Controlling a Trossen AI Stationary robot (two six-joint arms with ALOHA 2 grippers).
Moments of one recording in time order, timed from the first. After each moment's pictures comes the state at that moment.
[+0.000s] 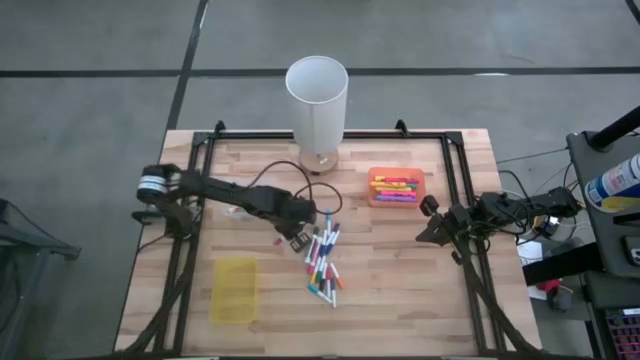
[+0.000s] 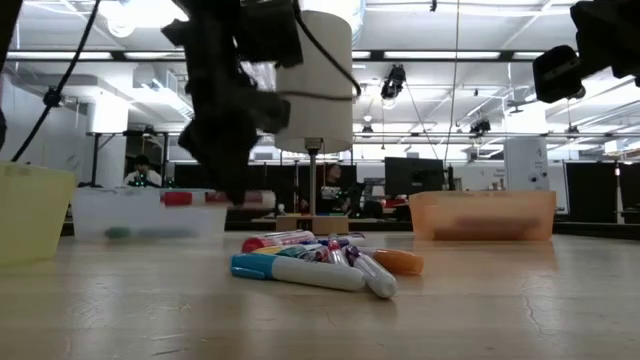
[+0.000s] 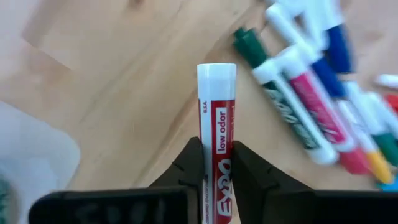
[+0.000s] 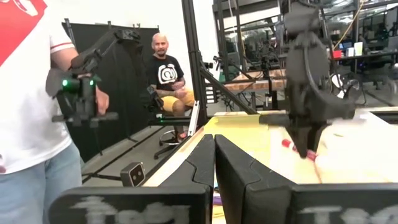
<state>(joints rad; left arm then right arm) -0.03 1.69 1.16 -0.75 -0.03 -0.65 0.21 0.06 0.04 0.16 -0.18 0.20</state>
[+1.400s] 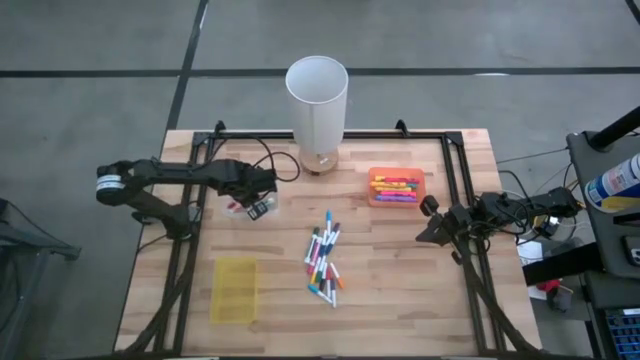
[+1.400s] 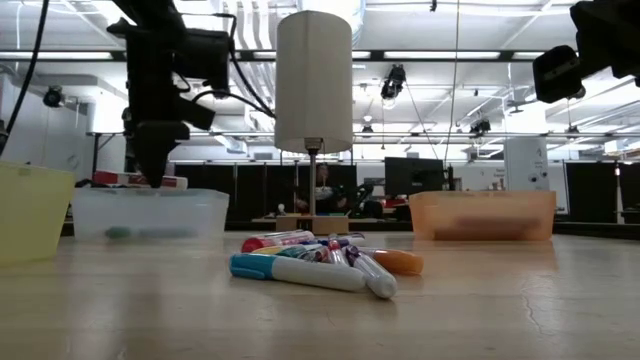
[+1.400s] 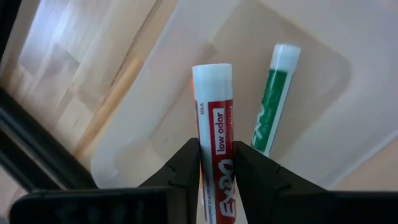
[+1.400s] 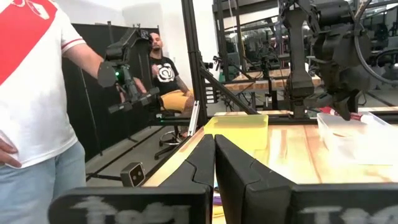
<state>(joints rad) 0.24 1.36 0.92 -1.03 -0.31 -0.42 0.21 0.06 0.04 0.16 -0.18 0.20</state>
